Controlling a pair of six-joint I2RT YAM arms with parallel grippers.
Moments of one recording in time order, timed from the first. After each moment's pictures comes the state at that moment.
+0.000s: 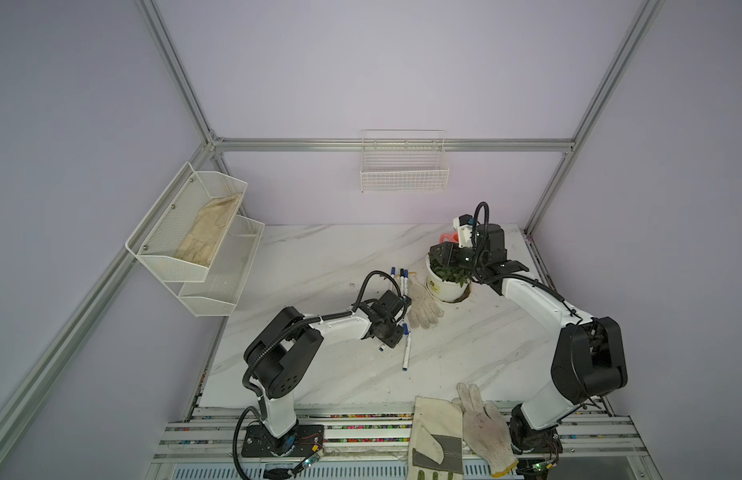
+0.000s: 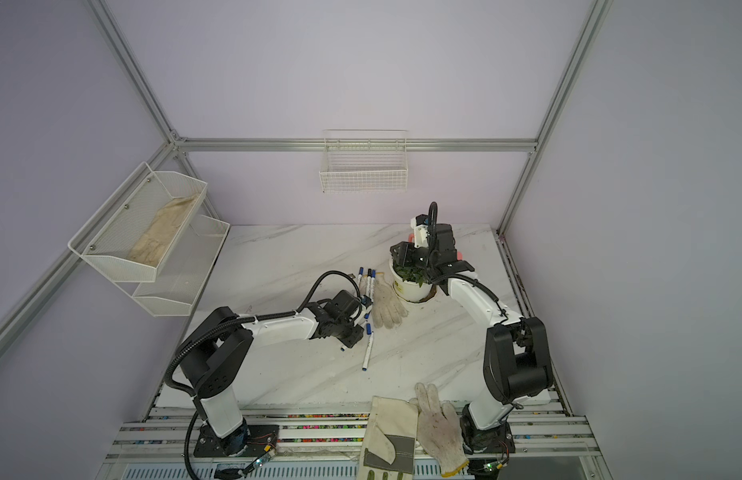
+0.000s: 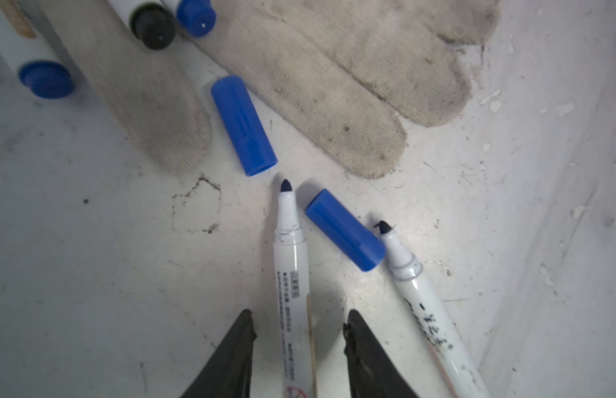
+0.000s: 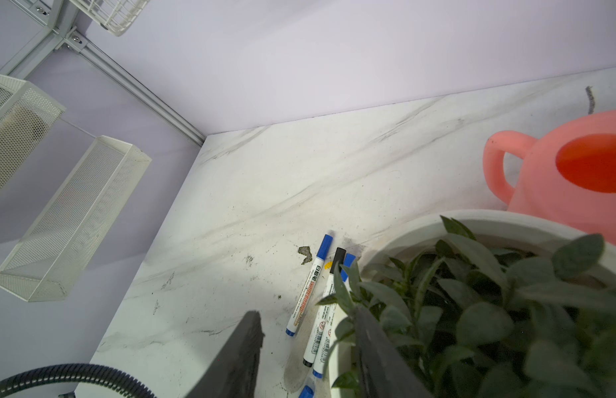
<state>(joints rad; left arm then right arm) -0.77 1.82 1.10 -0.39 0.01 -0.07 0.26 1.62 1.24 -0.09 -0.42 0.39</state>
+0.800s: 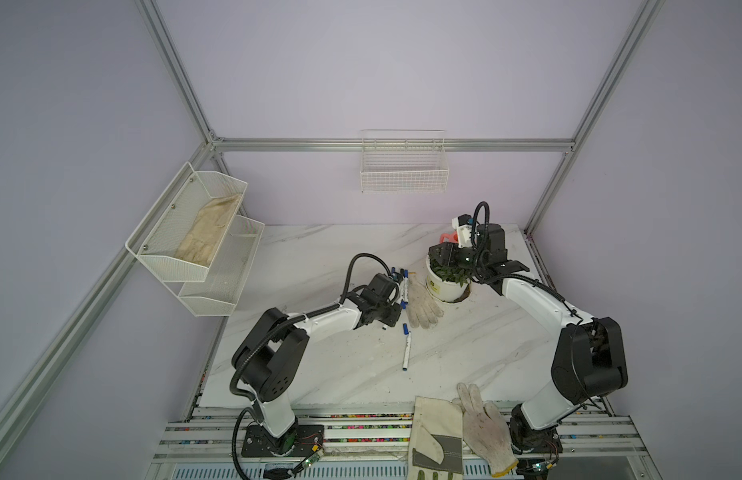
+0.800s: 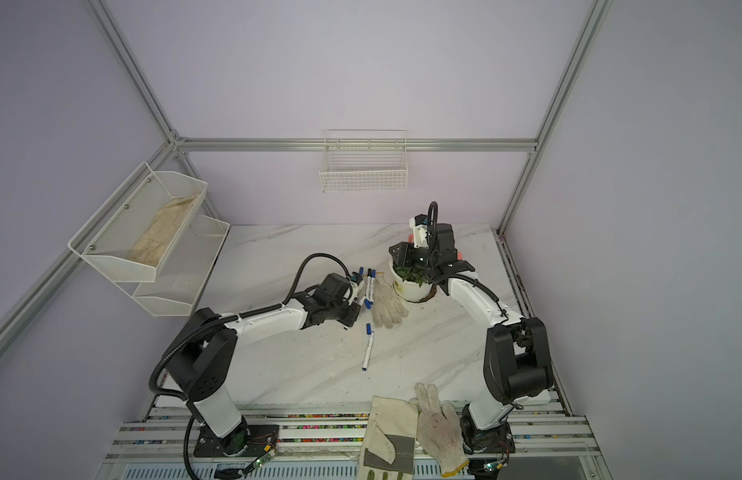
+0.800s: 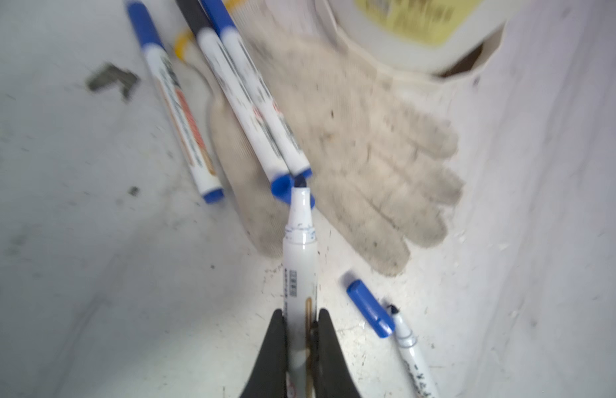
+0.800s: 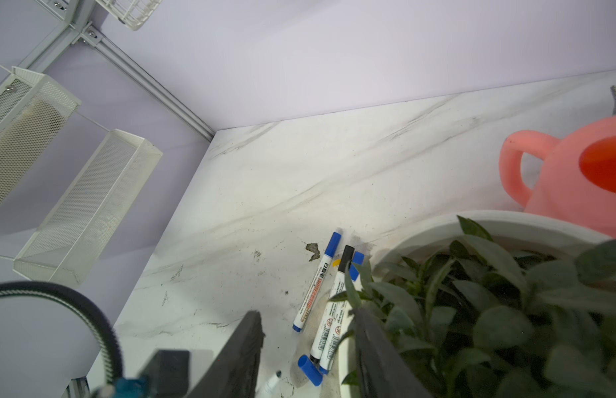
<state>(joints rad) -0.66 1.69 1.10 -0.19 0.03 -0.21 0.26 1.61 1.24 -0.09 -0.48 0.38</state>
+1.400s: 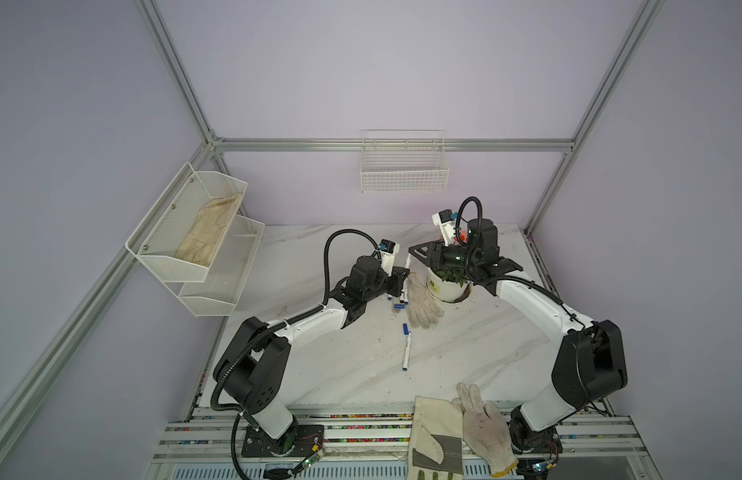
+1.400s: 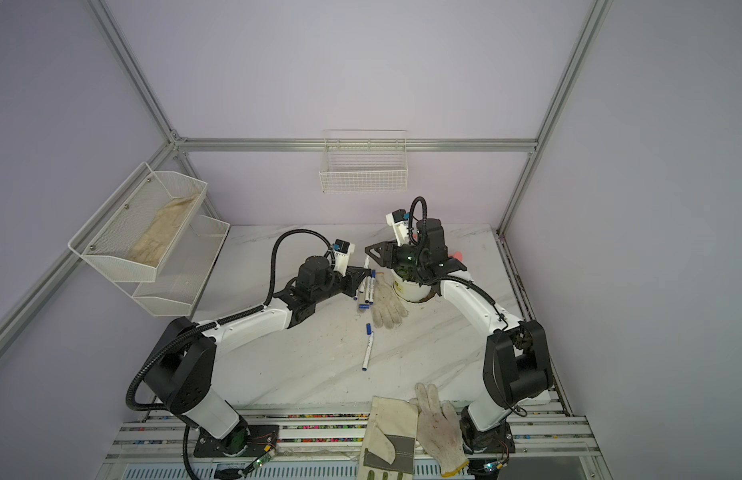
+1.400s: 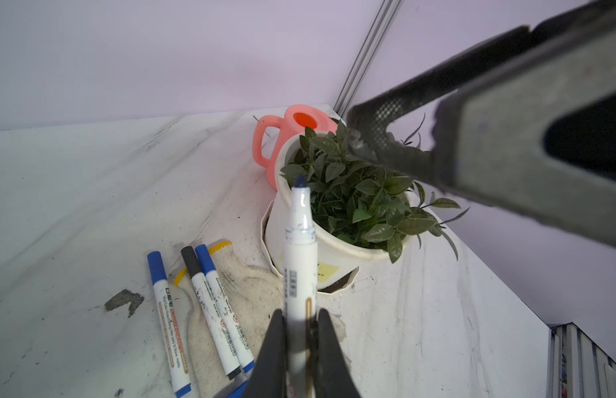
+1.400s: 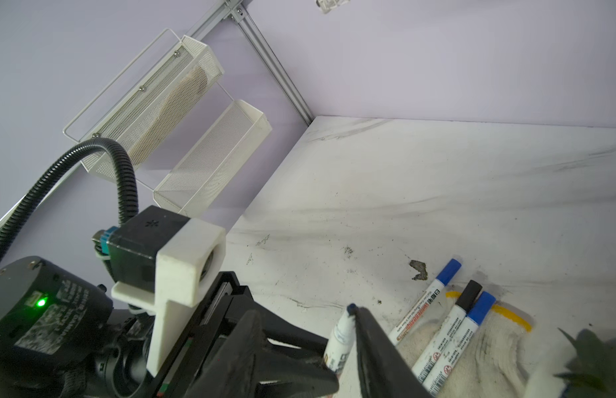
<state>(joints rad) -0.62 1.64 1.08 0.27 0.16 -0.32 0.35 1.61 1.30 -0.03 -0.70 0.37</state>
